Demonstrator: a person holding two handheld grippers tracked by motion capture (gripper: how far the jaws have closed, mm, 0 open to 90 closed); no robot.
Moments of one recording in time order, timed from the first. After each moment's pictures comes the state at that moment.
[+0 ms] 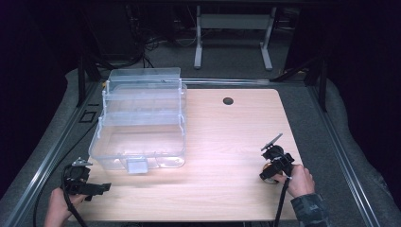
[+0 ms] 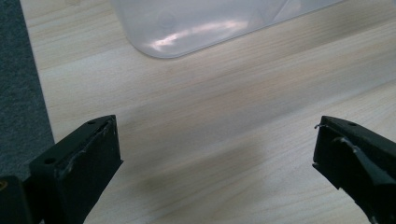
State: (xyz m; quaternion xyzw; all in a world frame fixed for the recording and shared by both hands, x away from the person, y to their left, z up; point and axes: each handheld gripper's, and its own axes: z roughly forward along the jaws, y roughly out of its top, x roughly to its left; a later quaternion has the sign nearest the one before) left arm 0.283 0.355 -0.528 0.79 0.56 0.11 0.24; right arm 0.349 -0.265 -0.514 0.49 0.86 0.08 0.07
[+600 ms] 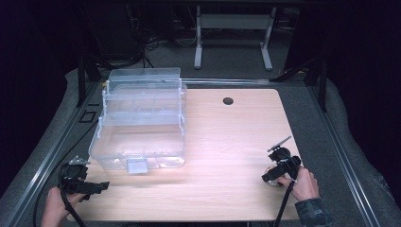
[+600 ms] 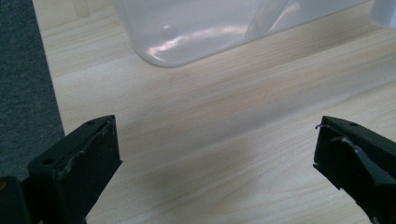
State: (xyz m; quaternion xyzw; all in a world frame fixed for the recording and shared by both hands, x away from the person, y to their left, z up) left arm 0.282 0.356 -0.516 0.79 0.56 0.11 0.24; right arm 0.342 -0.283 -0.518 0.52 0.85 0.11 0.06
